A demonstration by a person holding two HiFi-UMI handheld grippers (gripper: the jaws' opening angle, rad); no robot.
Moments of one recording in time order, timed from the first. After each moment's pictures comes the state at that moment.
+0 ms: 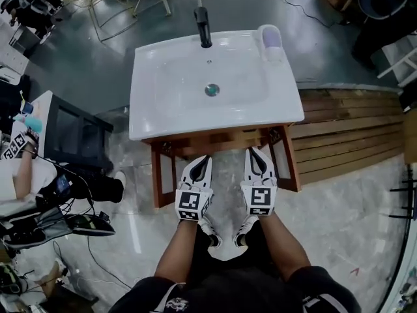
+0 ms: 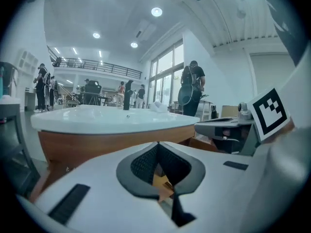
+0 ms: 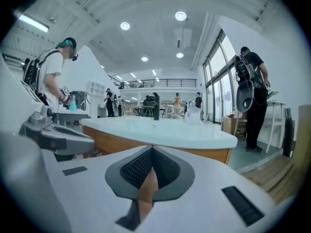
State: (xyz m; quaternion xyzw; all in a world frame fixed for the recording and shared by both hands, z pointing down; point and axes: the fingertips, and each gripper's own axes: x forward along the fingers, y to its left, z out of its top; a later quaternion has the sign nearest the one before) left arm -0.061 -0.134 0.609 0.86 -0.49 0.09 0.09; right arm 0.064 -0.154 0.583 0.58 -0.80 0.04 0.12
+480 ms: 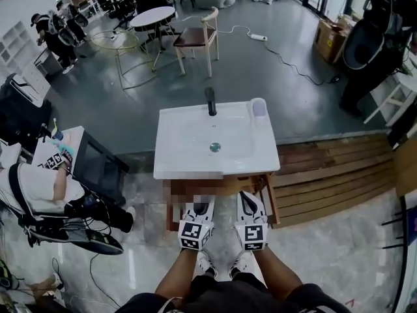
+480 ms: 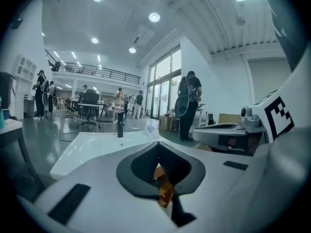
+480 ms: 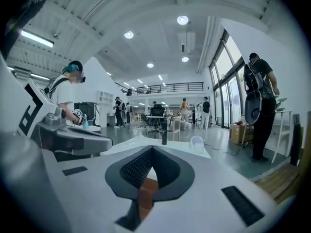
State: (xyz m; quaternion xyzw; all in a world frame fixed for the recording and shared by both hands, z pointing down) left arm -0.037 -0.091 0.423 0.87 -0.49 0.07 0.07; right arm 0.059 -0.094 0.405 0.54 -0.83 0.03 0.09
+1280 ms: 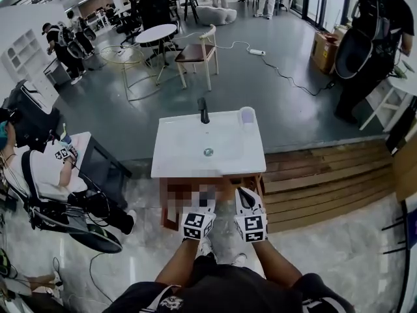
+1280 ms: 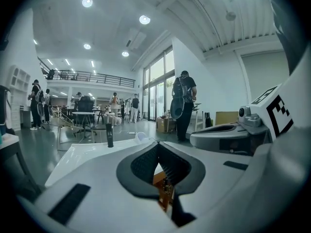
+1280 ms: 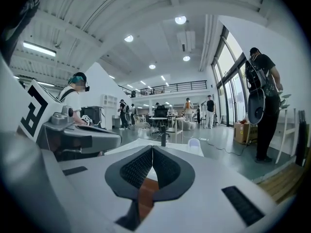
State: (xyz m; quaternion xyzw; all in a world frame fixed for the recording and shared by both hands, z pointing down) left arm 0.041 -0.044 0.385 0.88 -0.48 0.07 0.04; right arm 0.121 -0.041 0.382 0.52 -0.85 0.04 0.09
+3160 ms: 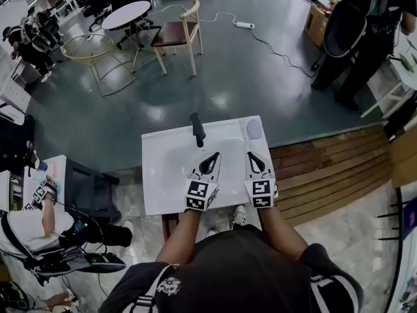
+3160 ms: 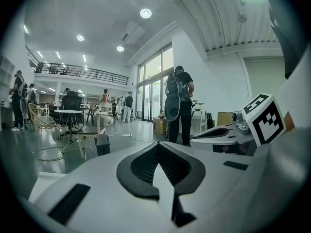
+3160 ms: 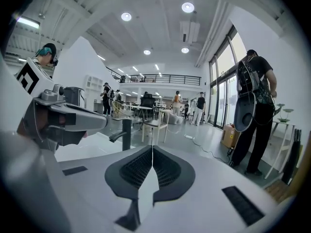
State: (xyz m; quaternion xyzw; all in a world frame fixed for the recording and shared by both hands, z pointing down) left arm 0.031 -0.366 0.386 0.90 -0.43 0.07 0.04; right arm 0.135 -0.366 0.402 0.58 -0.80 0.03 0.16
